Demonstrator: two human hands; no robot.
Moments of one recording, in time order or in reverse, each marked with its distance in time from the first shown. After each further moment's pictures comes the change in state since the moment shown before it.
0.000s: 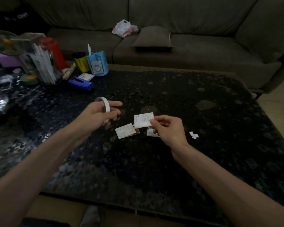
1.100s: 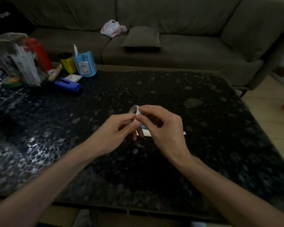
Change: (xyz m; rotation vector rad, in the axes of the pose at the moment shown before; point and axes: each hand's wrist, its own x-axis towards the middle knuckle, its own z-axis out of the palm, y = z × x) left_hand -0.018 -0.001 0.067 0.237 -0.391 0.480; right_hand -0.042 -0.024 -0.031 -0.291 0.086 -0.728
